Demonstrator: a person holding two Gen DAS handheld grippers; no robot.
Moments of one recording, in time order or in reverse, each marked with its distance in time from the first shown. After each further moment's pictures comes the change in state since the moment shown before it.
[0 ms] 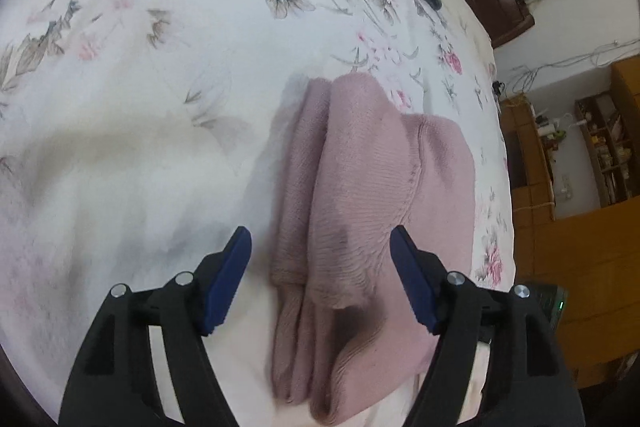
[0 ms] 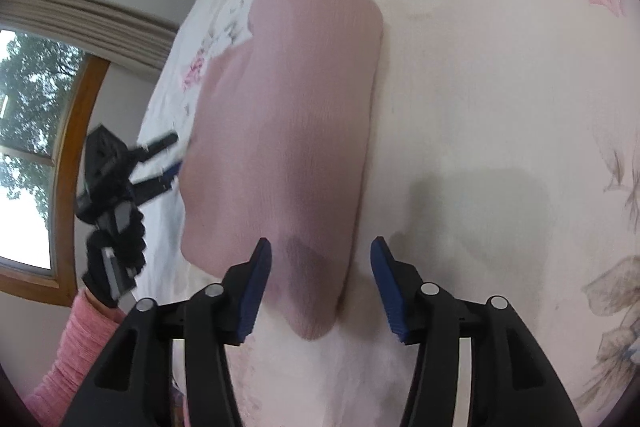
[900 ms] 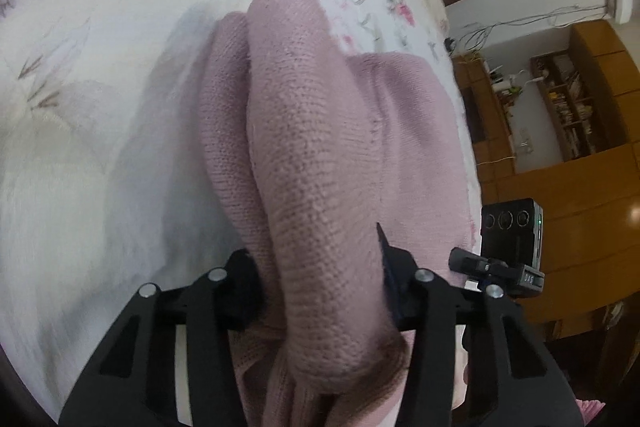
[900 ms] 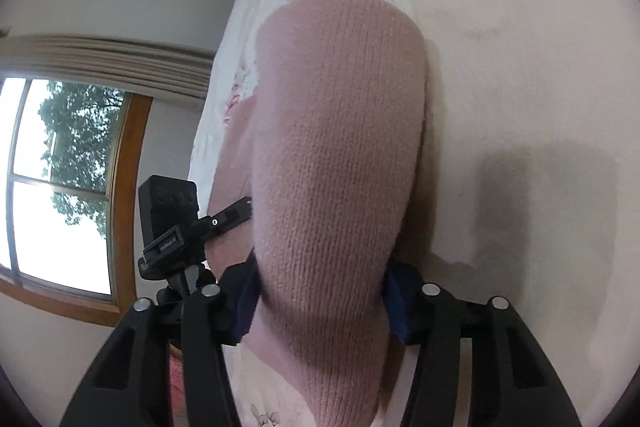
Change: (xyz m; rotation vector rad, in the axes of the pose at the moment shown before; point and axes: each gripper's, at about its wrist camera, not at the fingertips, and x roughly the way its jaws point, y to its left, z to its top) left arm 0.064 -0.034 -0.003 0.118 0.091 -0.209; right arm 0.040 -0.004 0.048 0.059 -0.024 0.254
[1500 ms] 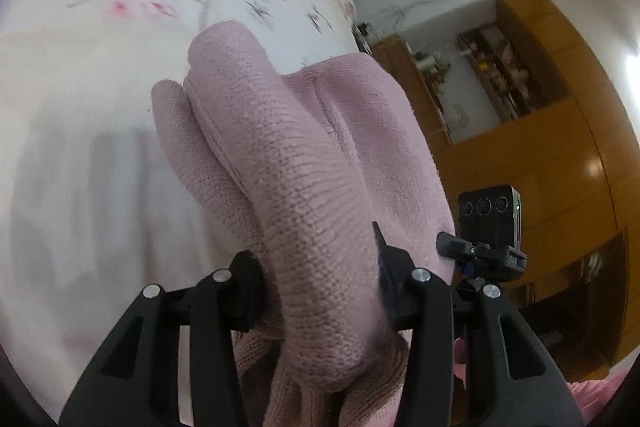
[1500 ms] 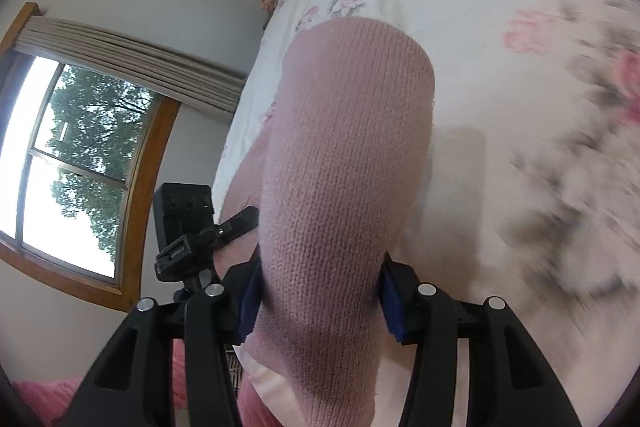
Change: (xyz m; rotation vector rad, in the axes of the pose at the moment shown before) left arm 0.029 -0.178 -0.117 0.147 0.012 -0.179; right arm -0.198 0.027 -0.100 -0.069 -0.107 -0.028
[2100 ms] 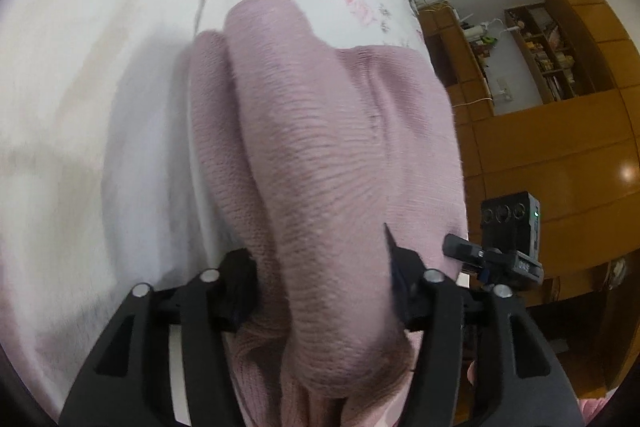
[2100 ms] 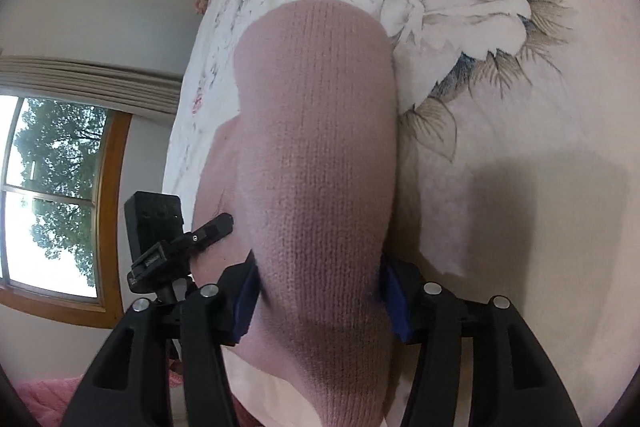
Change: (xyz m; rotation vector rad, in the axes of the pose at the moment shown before) left arm 0.087 0.042 -0.089 -0.115 0.117 0.140; right arm -0.008 -0.116 -0.098 0.164 0.015 -0.107
